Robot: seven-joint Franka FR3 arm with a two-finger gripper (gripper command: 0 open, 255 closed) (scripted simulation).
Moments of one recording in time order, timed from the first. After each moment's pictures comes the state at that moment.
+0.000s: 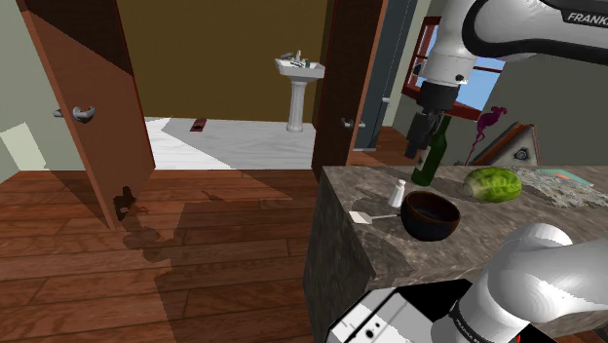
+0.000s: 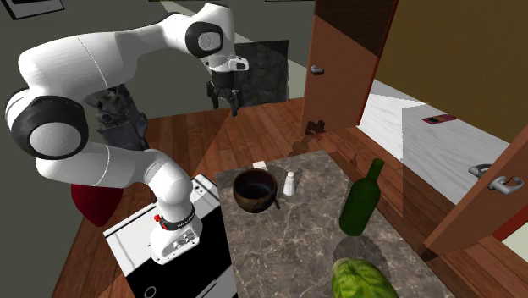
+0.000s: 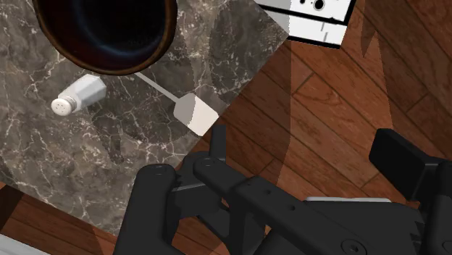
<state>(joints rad) -0.01 -0.80 0.00 -2.30 0.05 1.47 -0.16</state>
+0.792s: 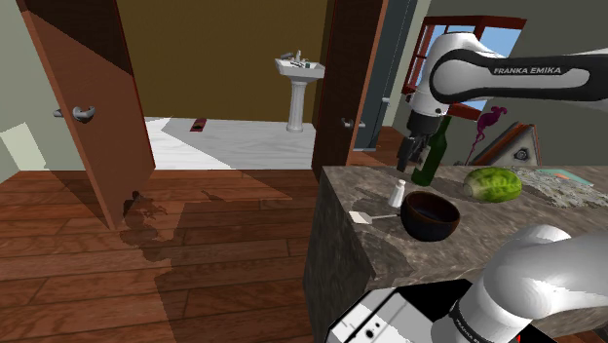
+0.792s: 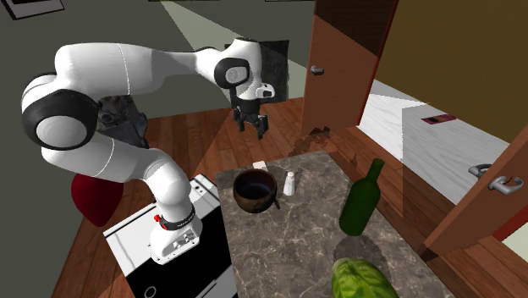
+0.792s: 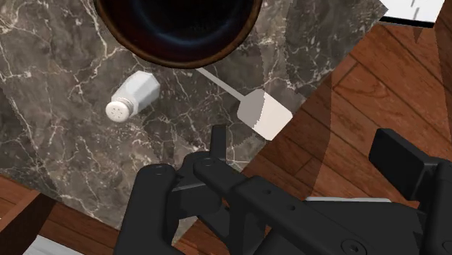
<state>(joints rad) -0.09 -0.69 -0.12 -2.45 -0.08 1.76 -0.26</state>
